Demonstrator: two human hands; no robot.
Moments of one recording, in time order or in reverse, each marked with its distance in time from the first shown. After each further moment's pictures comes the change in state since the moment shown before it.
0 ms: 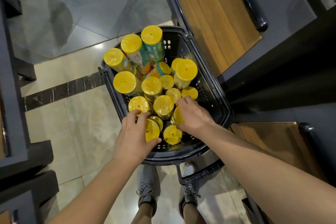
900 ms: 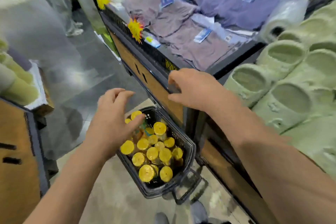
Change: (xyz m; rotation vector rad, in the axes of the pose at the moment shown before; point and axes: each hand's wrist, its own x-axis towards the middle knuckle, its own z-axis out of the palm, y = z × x) left_hand -0.078 0.222 -0.348 0.116 0.323 0.551; right_hand -0.278 -0.069 -0.380 -0.150 0.548 0.019
